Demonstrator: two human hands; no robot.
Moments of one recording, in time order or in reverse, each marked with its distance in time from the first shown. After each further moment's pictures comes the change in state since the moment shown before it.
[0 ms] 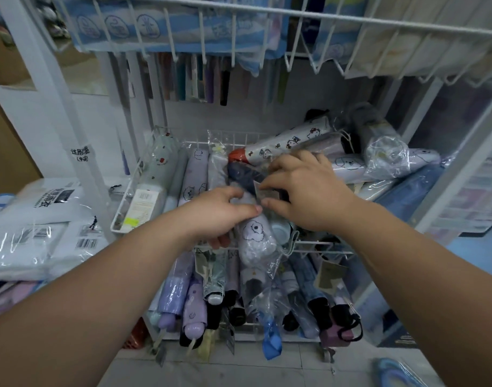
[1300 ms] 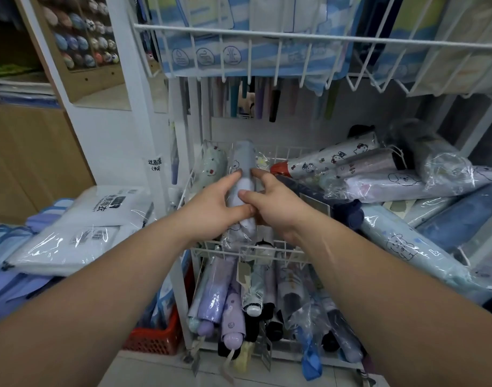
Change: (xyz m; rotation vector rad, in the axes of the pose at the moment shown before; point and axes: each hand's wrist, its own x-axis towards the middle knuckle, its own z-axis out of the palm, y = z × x) left_hand 0.005 -0.071 -0.062 -0.084 0.194 0.253; right_hand 0.075 -0.108 0.045 1.449 -0.121 0.392
